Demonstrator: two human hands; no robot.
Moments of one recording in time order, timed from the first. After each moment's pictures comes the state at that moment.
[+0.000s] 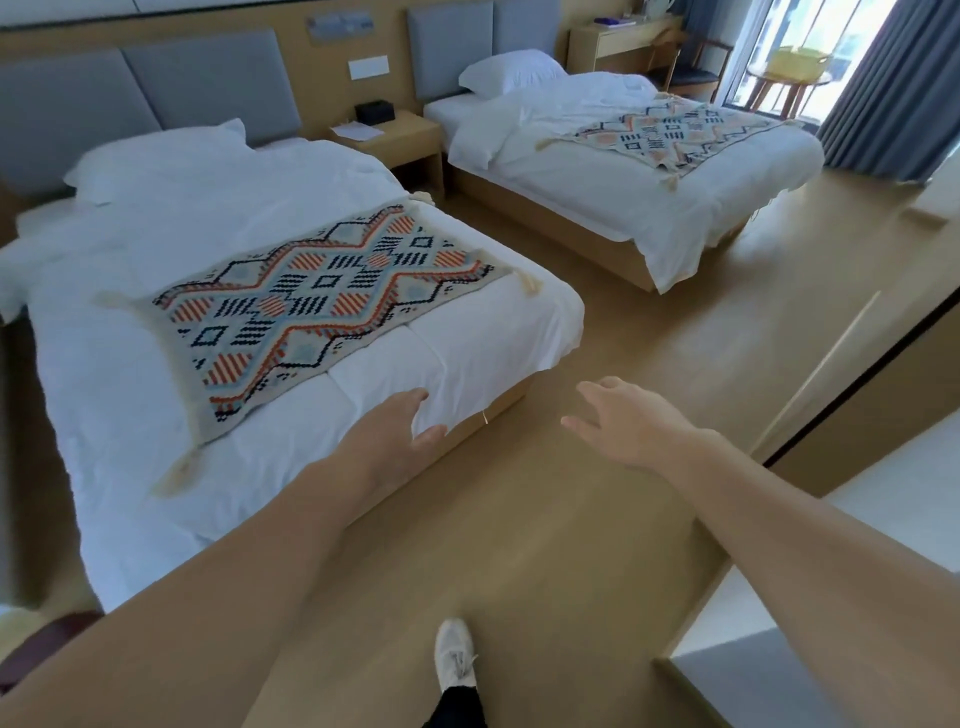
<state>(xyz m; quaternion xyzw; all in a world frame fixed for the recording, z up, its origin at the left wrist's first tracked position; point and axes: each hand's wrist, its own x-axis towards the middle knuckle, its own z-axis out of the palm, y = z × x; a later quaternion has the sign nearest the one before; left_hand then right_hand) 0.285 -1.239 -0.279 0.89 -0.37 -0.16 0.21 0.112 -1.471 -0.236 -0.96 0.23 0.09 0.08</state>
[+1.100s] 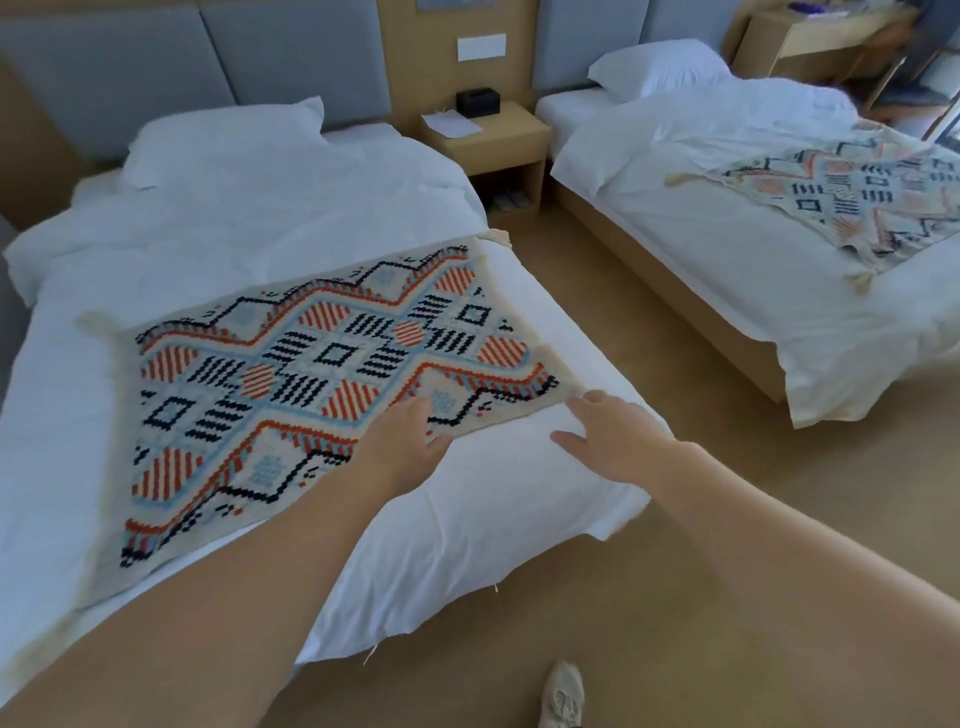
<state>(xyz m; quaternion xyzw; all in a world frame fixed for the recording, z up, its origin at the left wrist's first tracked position) 0.690 -1.543 -0.327 0.95 -0.24 -0.14 0.15 0.597 -1.796 -0.294 -0.99 0.05 0.13 0.04</state>
